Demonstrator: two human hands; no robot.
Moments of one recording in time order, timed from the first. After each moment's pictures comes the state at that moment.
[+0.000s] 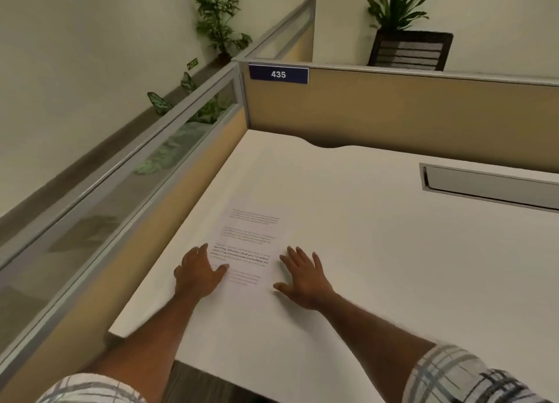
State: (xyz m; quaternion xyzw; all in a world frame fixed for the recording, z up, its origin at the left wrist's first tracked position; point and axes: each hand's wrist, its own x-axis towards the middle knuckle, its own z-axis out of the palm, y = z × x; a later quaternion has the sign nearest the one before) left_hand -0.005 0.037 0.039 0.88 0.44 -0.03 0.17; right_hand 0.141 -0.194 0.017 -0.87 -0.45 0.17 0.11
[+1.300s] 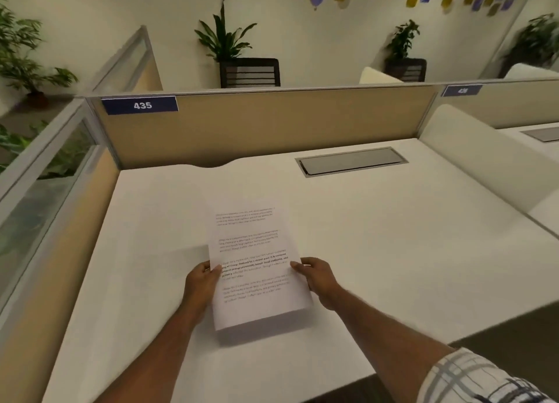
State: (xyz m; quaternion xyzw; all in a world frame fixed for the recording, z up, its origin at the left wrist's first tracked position) left_hand 0.091 -0.028 0.045 0.70 0.25 -0.01 0.67; right_hand 0.123 -0.299 0.051 -0.72 0.14 0.17 0.66
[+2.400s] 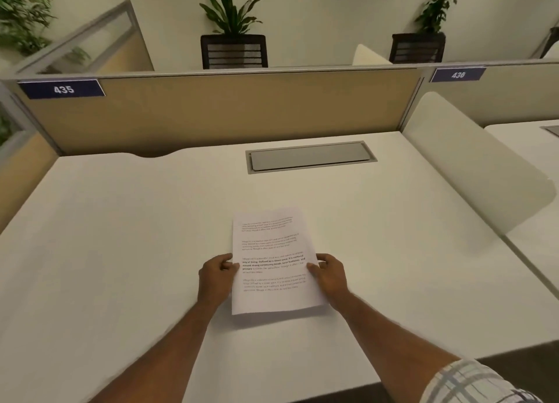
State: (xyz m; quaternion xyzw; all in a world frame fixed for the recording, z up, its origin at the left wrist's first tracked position) left_hand 0.171 -0.335 0.037 0.80 0.27 0.03 0.53; right_hand 0.216 -0.595 0.018 -0.79 0.14 0.11 0.58
